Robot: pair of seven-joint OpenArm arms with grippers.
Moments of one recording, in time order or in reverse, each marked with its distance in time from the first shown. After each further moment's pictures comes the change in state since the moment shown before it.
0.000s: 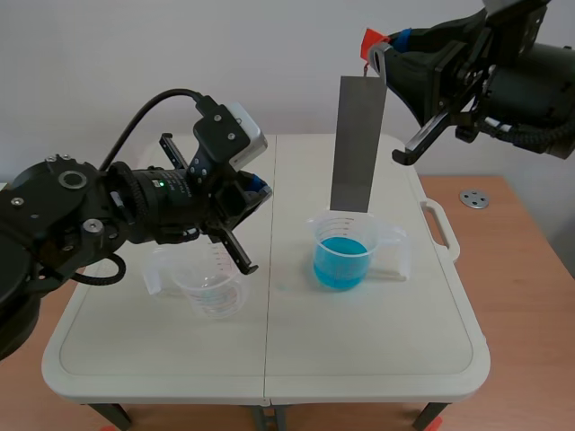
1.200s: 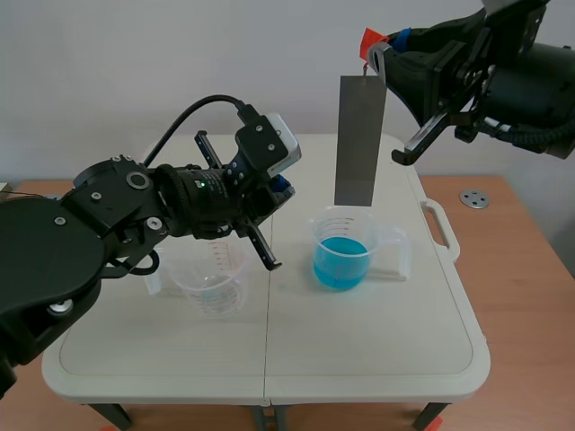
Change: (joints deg) left arm -6.2 5.9 2.3 -11.1 10.0 1.0 -6.3; right arm 0.0 0.0 0.0 0.0 0.0 0.0 0.0
